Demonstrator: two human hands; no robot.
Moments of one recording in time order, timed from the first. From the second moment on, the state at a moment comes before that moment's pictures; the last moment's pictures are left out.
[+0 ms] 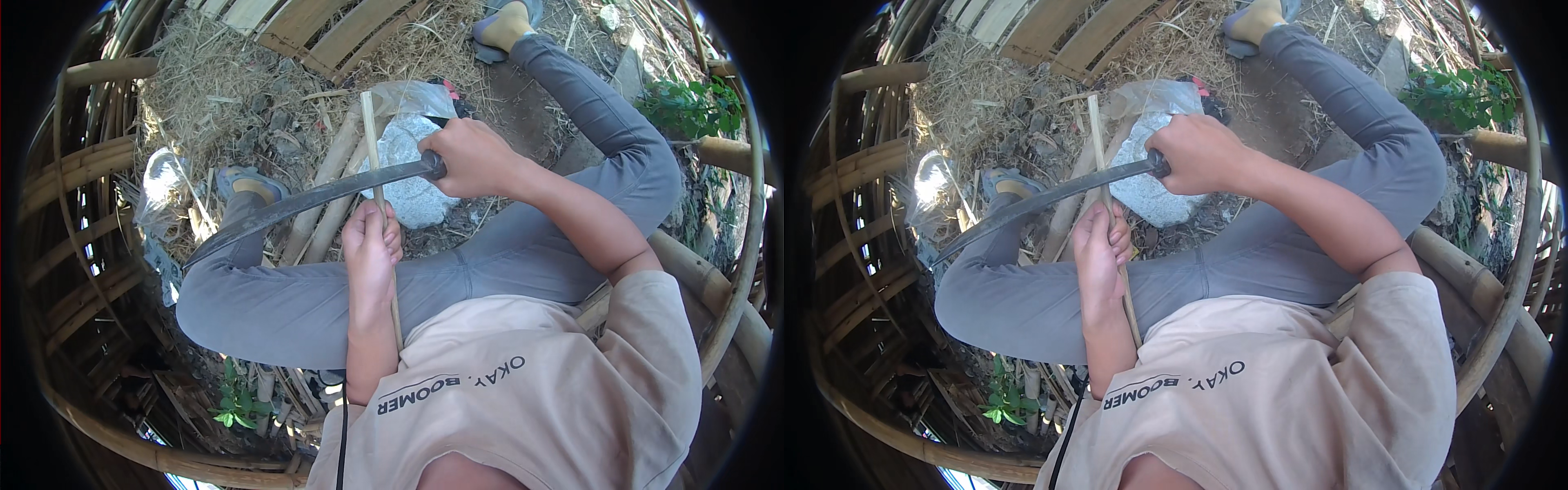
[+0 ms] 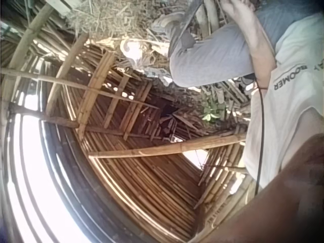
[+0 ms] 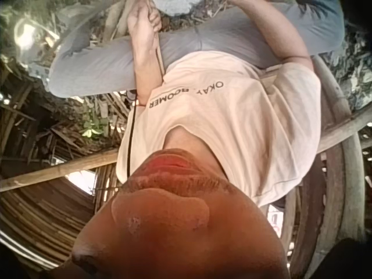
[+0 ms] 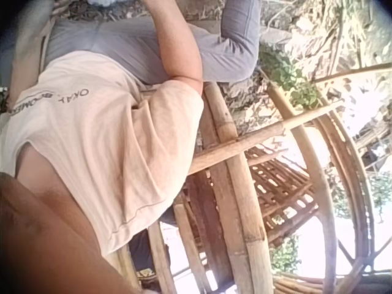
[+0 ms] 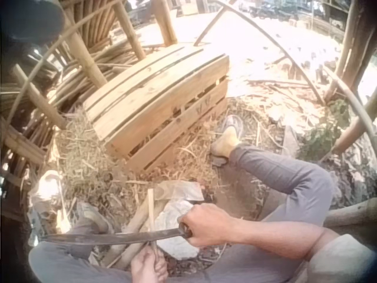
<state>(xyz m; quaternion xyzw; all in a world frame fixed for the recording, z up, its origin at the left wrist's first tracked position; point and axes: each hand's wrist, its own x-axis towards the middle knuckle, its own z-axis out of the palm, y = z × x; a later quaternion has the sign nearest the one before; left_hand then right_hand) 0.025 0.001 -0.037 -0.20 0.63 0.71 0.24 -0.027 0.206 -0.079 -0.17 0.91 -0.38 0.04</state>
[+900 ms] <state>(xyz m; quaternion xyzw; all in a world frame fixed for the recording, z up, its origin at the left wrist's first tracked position) 0.035 0.016 -0.051 -0.19 0.70 0.66 0.22 -0.026 0.195 -0.091 -0.16 0.93 -0.34 0.06</state>
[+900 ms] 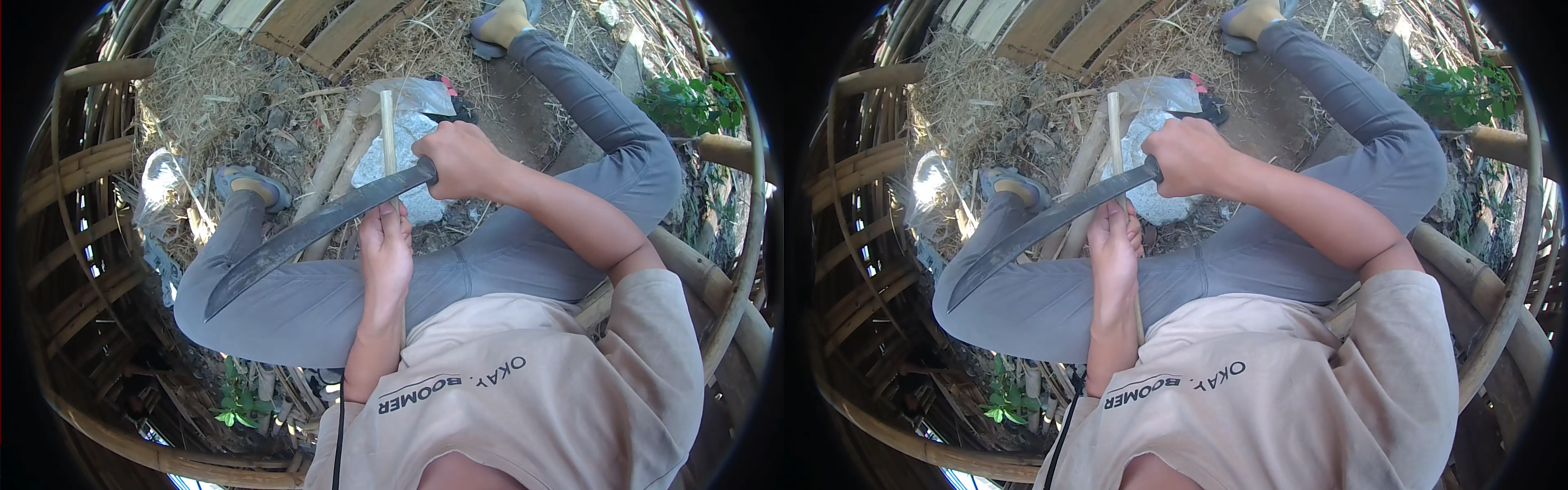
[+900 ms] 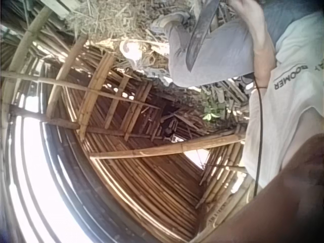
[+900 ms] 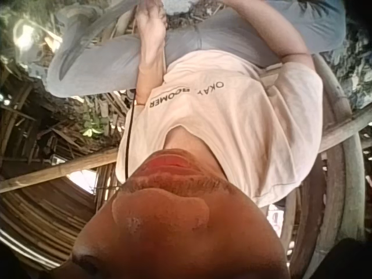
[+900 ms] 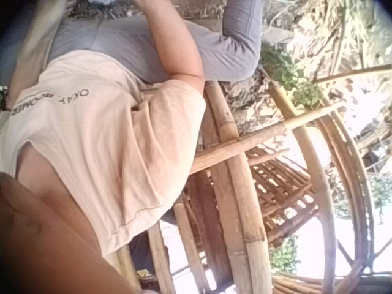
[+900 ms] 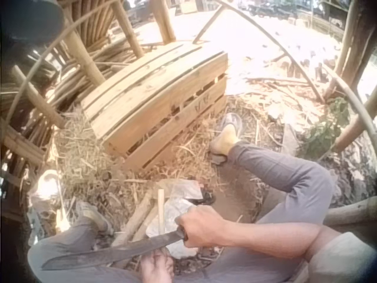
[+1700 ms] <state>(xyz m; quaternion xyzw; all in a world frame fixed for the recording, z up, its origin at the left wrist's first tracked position) 0.043 0.022 -0.045 -0.11 0.68 0.68 0.23 -0.081 0.261 -0.110 0.01 0.96 -0.29 -0.07</state>
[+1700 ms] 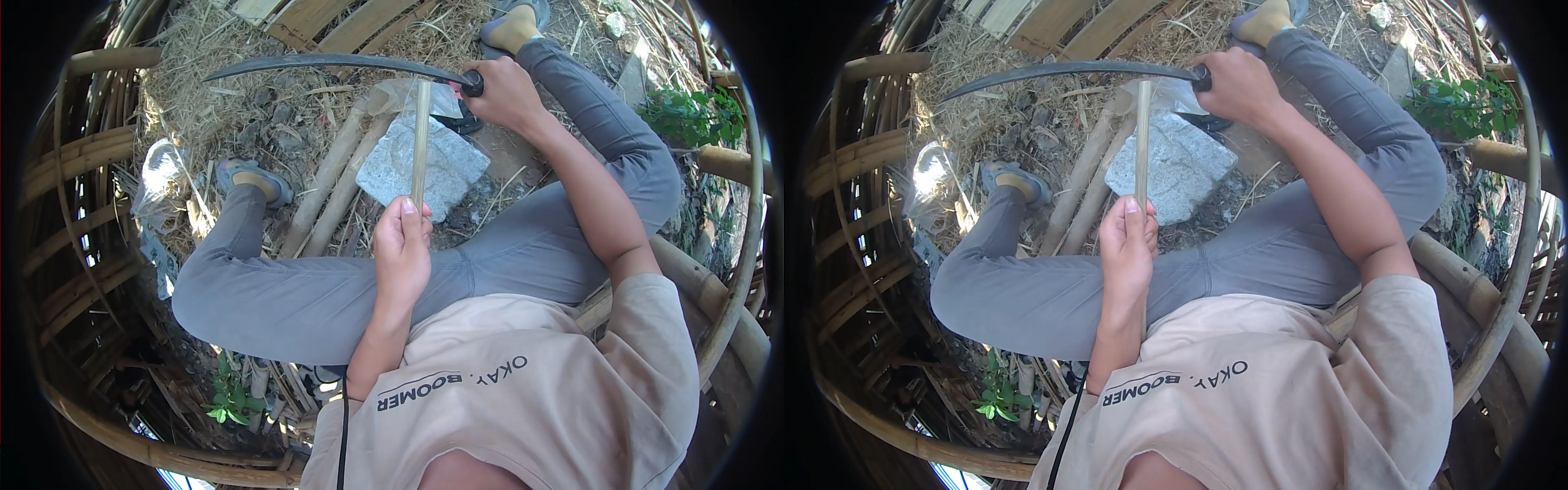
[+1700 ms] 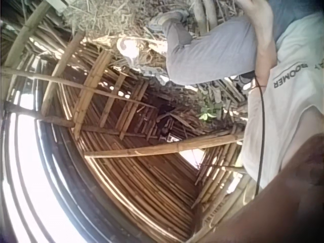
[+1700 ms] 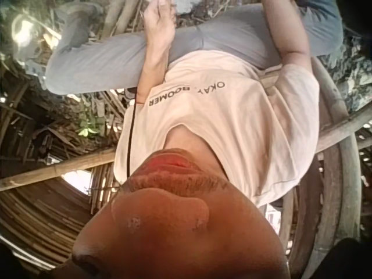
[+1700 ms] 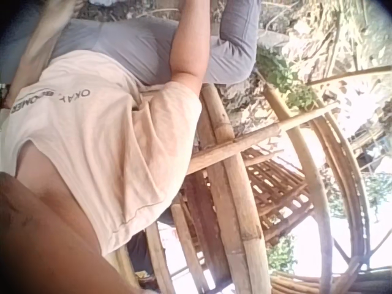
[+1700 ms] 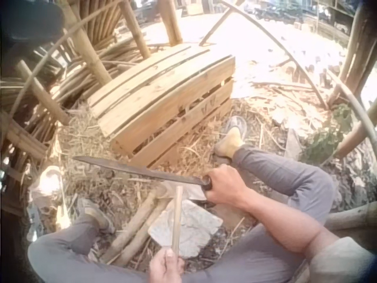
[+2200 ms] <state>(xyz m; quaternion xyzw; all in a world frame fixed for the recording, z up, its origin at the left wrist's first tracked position) 0.029 0.004 -0.037 -0.19 0.62 0.72 0.25 -0.038 0.218 -0.084 -0.14 0.90 -0.42 0.00</state>
